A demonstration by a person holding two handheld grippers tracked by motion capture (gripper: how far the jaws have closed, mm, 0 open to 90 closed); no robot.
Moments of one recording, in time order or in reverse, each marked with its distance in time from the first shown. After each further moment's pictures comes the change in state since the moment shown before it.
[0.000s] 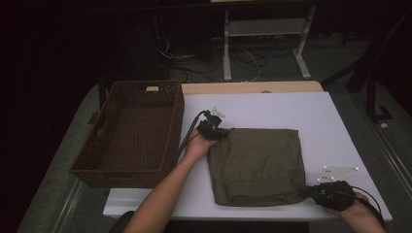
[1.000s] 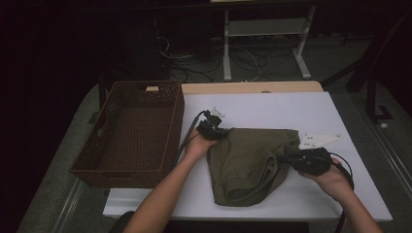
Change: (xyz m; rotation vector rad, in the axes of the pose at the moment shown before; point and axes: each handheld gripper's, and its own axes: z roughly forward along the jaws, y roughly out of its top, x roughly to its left) left arm 0.000 0.000 0.000 -0.001 0.000 0.004; right arm -0.019 0.088 0.019 -0.191 0.016 -0.076
